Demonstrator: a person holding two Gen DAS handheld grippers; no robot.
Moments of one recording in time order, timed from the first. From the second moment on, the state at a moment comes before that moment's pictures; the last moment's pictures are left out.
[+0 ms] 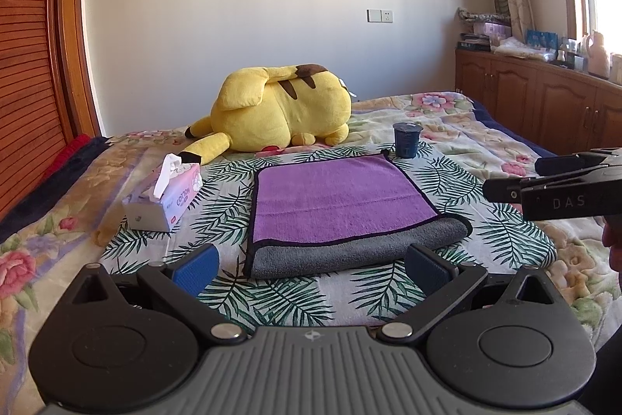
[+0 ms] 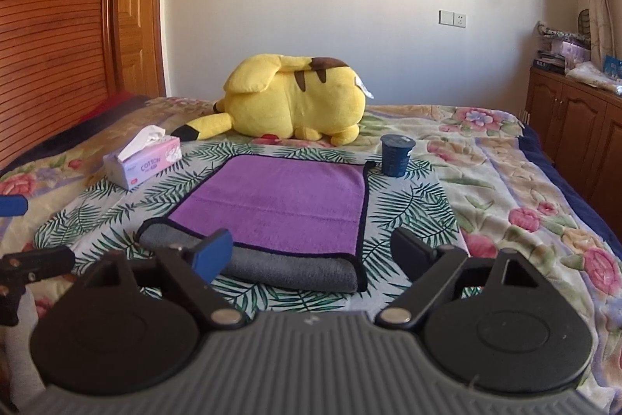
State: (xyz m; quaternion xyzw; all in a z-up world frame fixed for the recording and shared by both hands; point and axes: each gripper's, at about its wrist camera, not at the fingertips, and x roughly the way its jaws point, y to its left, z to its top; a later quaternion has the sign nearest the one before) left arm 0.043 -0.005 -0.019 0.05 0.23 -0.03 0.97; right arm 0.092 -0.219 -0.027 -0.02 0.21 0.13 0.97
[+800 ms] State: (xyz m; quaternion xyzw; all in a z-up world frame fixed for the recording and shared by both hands) left arm 0.111 0.021 -0.036 0.04 0.28 -0.04 0.96; right arm 0.145 -0.207 -0.044 -0.06 0.25 0.17 0.95
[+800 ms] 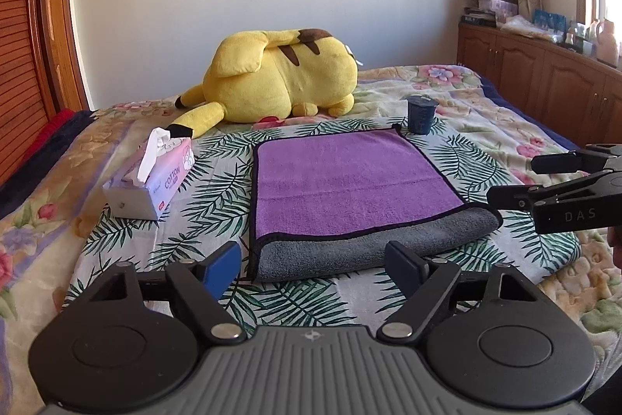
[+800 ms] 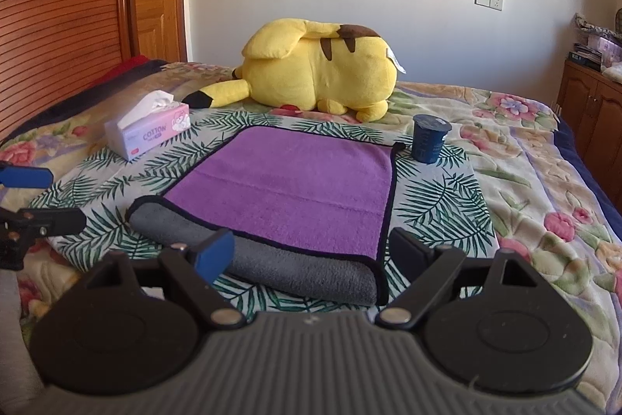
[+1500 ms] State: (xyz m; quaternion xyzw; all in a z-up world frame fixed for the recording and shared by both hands) left arm 0.170 0.047 -0.062 0.03 0.32 -0.03 0.95; right arm 0.198 -0.219 -0.056 -0.04 0.28 0.17 0.94
